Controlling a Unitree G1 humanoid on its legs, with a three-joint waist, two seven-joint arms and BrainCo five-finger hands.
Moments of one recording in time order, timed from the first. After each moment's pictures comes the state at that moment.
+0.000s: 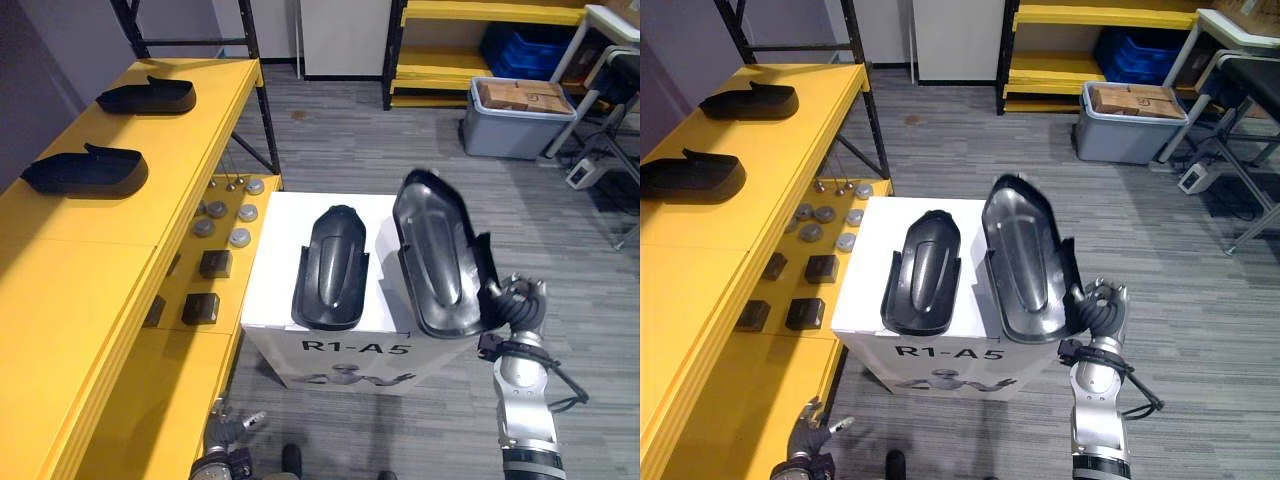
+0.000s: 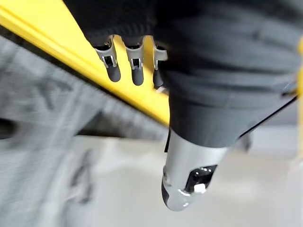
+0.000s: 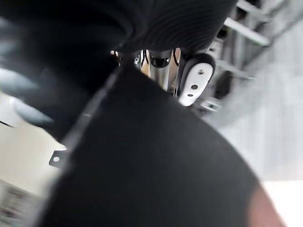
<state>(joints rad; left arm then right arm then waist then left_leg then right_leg) 0.30 0.01 0.22 0.33 -0.14 -0.09 0.15 -0.04 -0.12 -0.26 -0.15 -0.29 0.03 -0.31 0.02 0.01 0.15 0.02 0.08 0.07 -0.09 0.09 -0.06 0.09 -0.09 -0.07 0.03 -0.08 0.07</state>
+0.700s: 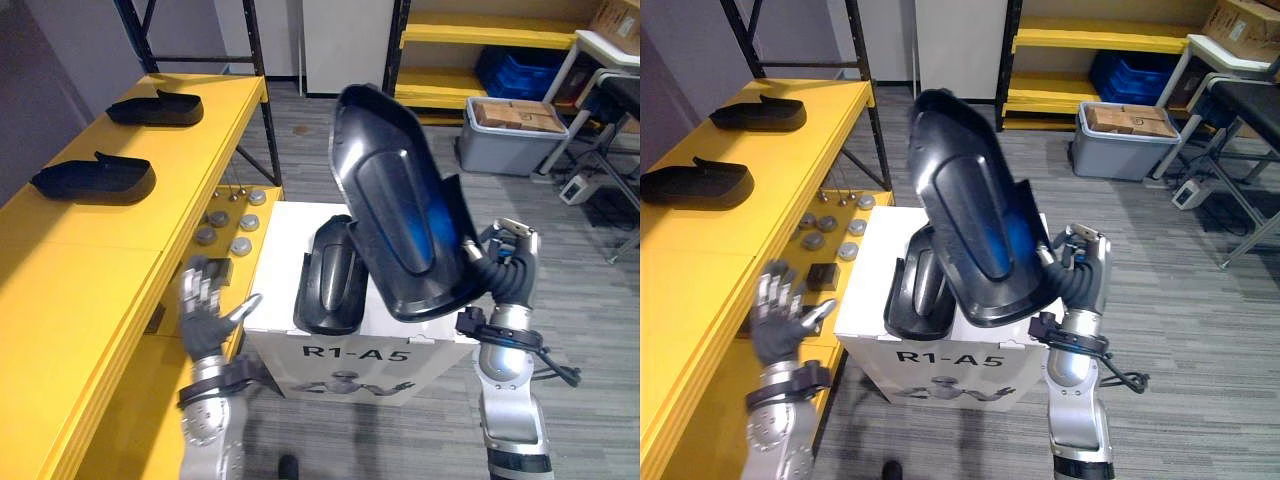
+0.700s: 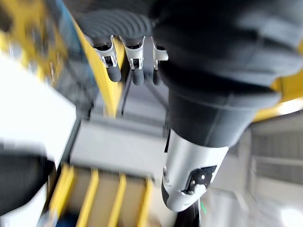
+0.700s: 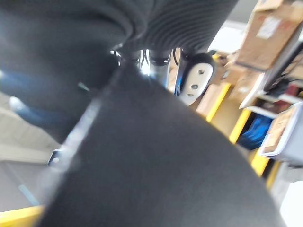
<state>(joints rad) 0.17 -0.02 -0.14 -0.34 -0.22 -0.18 0.20 -0.10 -0.08 0.00 -0.34 -0.50 -0.02 -0.32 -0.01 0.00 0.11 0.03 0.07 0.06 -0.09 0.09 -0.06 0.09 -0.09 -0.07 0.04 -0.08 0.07</state>
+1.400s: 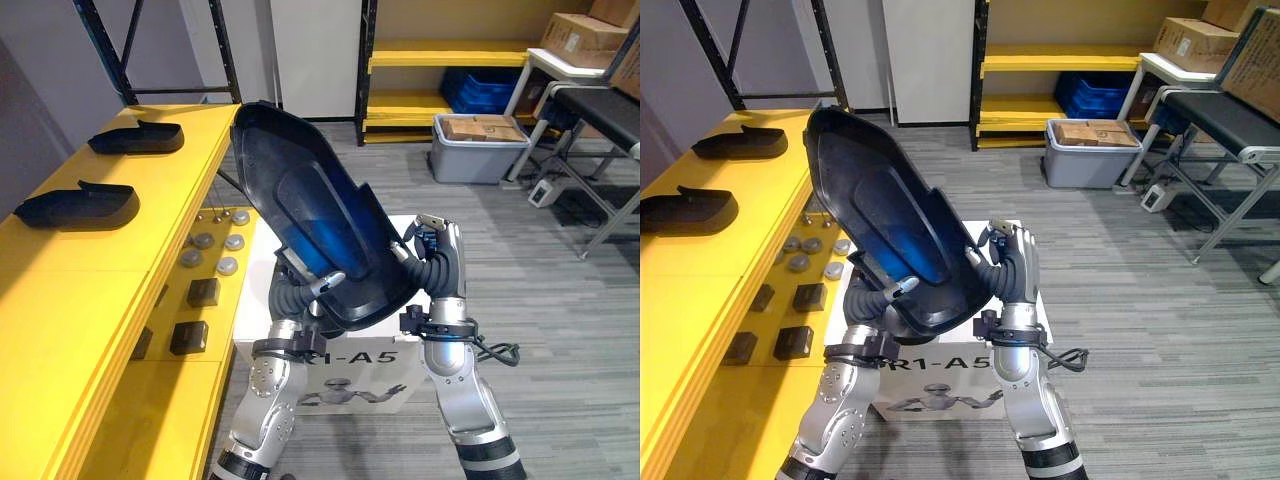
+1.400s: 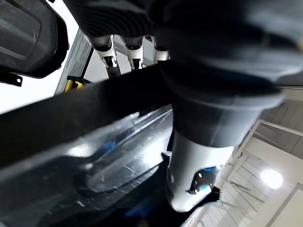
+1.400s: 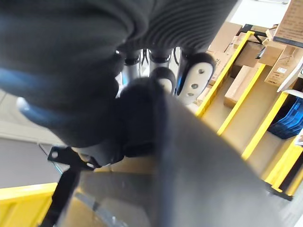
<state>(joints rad) -0.06 0.05 -0.36 -0.17 -0.45 -0.15 0.26 -0.13 -0.10 0.21 -0.25 -0.58 -0.02 -0.37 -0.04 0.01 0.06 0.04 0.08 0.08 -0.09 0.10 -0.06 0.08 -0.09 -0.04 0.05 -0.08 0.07</state>
